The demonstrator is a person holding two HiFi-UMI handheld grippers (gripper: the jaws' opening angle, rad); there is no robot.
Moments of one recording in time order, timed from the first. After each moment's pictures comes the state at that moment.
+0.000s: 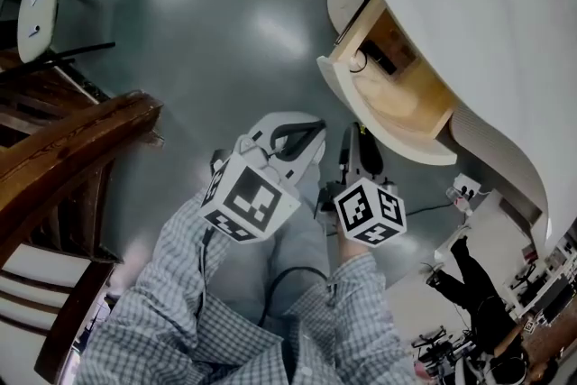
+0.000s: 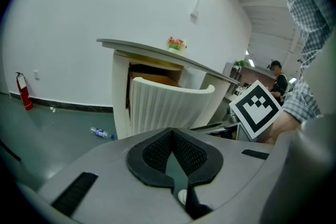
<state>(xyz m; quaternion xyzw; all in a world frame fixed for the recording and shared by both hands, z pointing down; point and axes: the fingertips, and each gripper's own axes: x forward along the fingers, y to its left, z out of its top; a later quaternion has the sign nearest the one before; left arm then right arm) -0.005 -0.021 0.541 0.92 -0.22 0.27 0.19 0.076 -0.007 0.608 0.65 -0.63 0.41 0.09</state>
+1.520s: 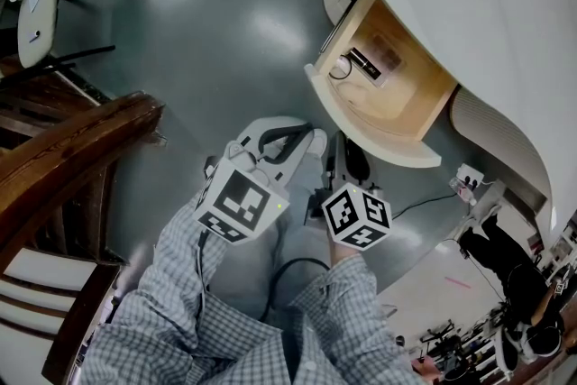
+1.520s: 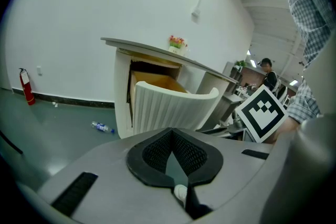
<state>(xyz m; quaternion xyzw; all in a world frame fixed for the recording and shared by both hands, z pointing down) -0.021 0.003 0.539 0.91 -0.22 0.28 0.21 0.057 0.034 0.611 0.65 -0.62 0.44 0.10</state>
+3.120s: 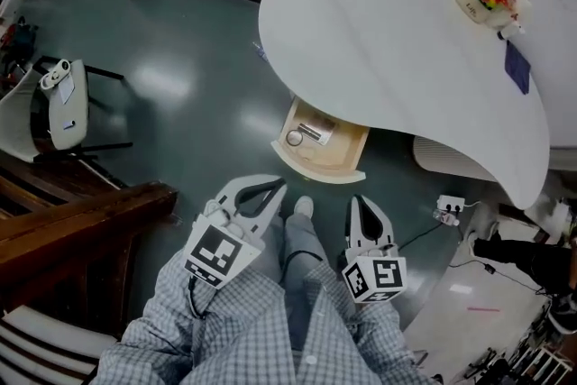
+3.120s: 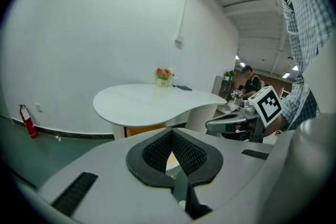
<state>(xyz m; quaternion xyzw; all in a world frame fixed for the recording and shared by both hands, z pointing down) 0.006 0.005 0.315 0.95 -0.20 0.22 0.12 0.133 0.058 0.360 0.65 -0.72 0.25 0.08</state>
